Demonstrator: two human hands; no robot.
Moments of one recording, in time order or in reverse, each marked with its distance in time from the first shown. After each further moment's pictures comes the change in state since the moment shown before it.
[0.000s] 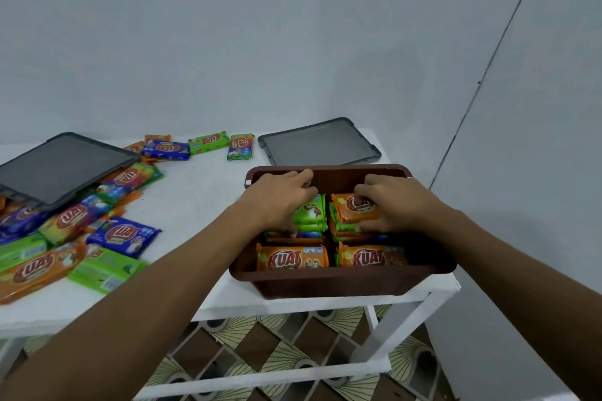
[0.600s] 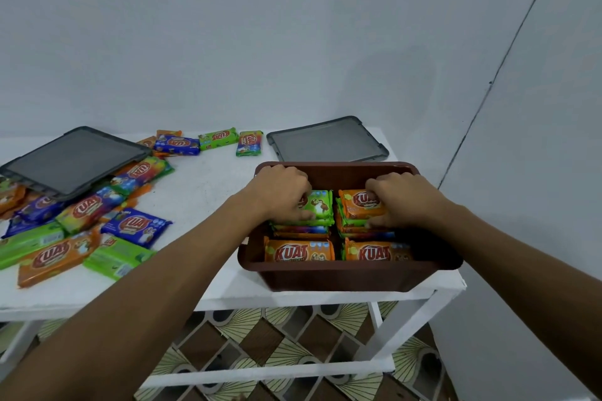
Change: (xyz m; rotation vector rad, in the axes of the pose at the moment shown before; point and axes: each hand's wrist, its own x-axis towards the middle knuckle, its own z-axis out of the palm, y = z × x) left_hand -0.003 -0.011 0.001 -0.100 0.032 -0.077; right_hand 0.006 -0.001 0.005 -0.051 -0.016 0.064
